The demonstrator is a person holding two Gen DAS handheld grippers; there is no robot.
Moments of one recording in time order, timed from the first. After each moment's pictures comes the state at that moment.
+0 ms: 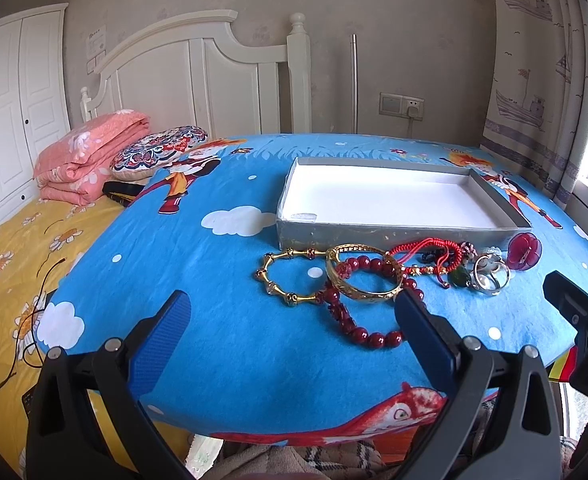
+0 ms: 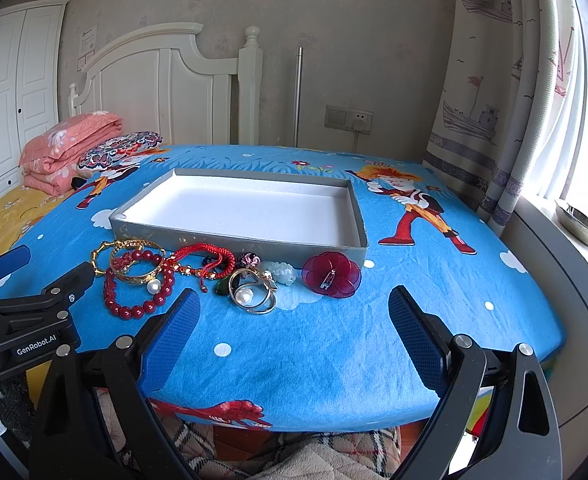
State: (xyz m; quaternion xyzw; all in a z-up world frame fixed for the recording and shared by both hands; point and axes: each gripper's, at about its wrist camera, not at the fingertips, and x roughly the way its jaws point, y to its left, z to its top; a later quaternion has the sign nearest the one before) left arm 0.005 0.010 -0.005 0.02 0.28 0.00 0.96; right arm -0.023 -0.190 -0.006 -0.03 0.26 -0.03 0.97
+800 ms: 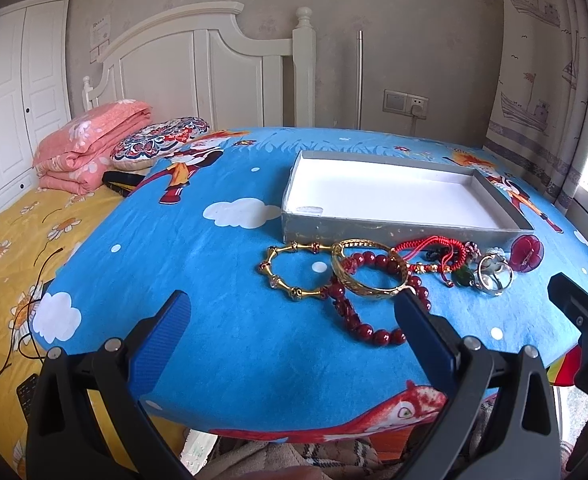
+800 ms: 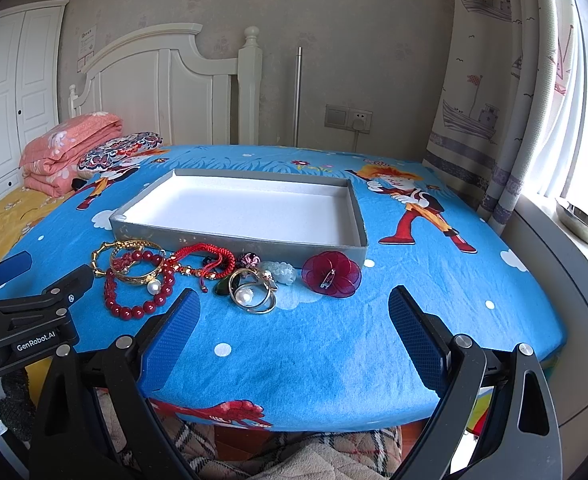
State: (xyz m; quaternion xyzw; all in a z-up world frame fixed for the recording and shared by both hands) left arm 0.008 0.015 -0.007 0.01 0.29 0.00 0.96; right arm -0.022 -0.192 -0.007 -0.03 0.26 -0.03 0.97
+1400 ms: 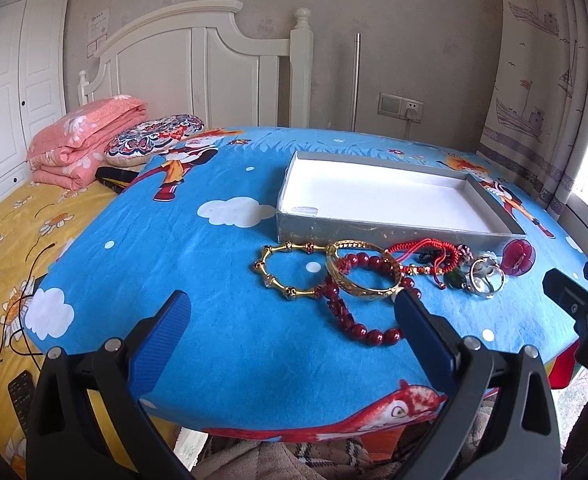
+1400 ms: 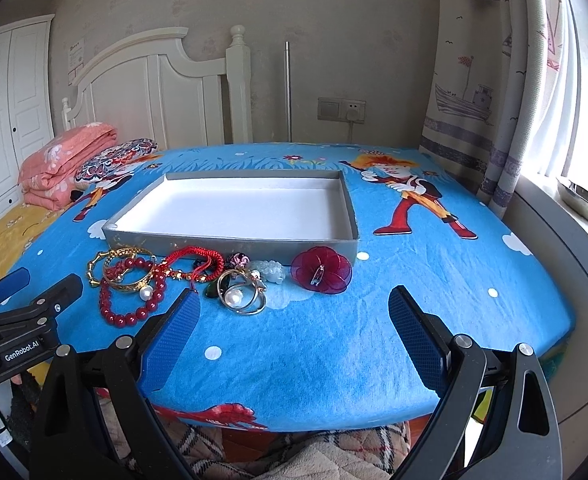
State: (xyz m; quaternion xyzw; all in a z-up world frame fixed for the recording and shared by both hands) left arm 0.009 0.019 -0.007 -0.01 0.30 -0.02 0.95; right arm -0.016 -0.212 -0.002 0.02 0.27 -0.03 0.96
